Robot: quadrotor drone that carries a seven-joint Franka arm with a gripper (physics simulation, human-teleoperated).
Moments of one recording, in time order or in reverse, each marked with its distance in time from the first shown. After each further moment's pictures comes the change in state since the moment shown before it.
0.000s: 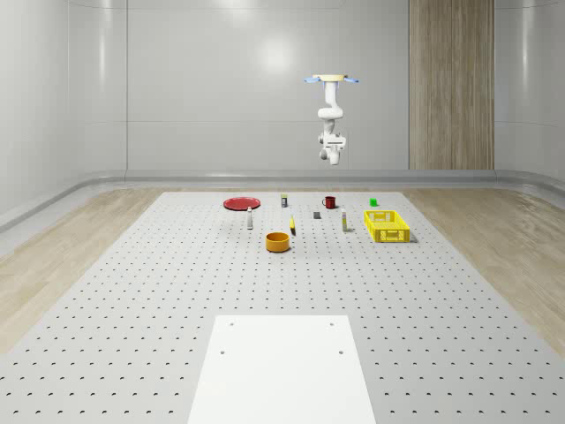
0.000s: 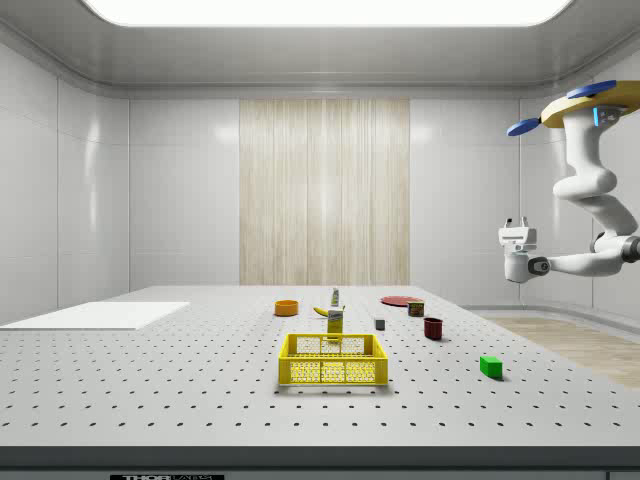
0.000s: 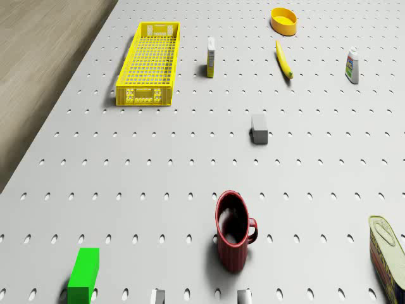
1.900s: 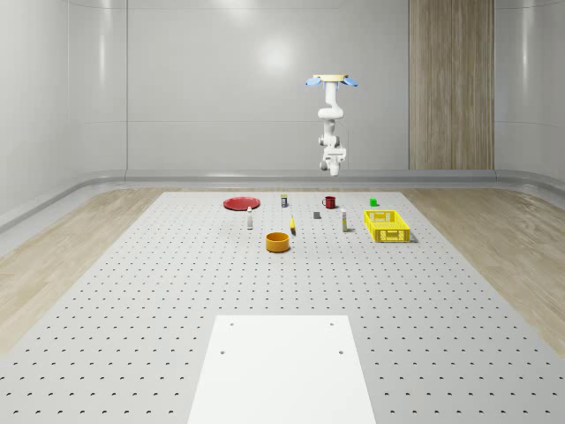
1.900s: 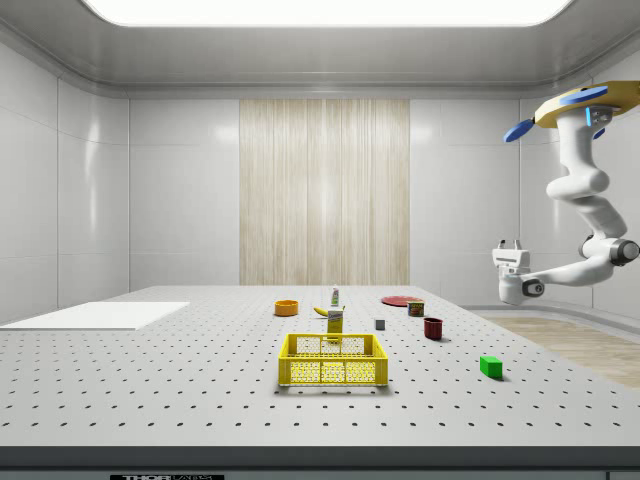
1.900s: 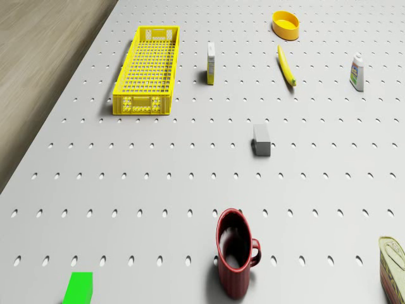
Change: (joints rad) arm -0.008 0.080 0.006 0.292 0.002 -0.183 -0.004
